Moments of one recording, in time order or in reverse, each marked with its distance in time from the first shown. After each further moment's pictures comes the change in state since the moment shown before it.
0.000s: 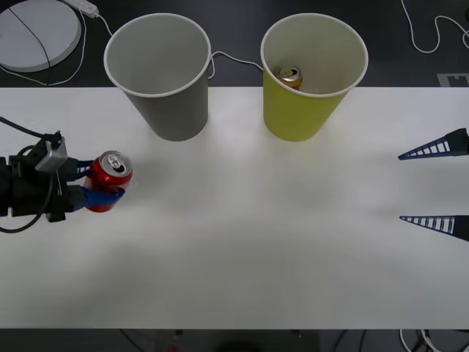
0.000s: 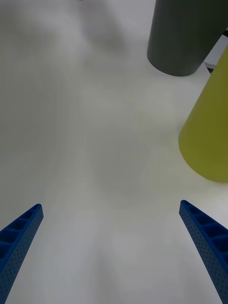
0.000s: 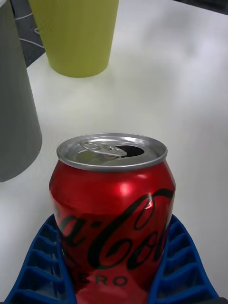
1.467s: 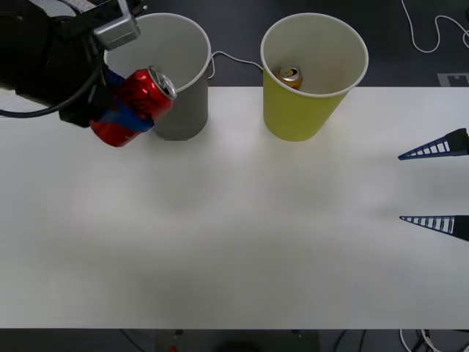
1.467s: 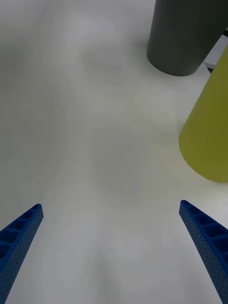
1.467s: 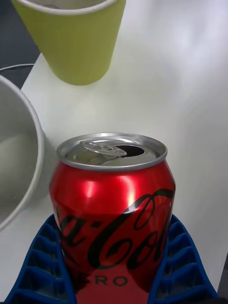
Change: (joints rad) right arm 0.000 0.000 0.000 0.000 0.000 0.000 0.000; left arm -0.777 0.253 -0.382 -0.268 -0.227 -0.277 0.972
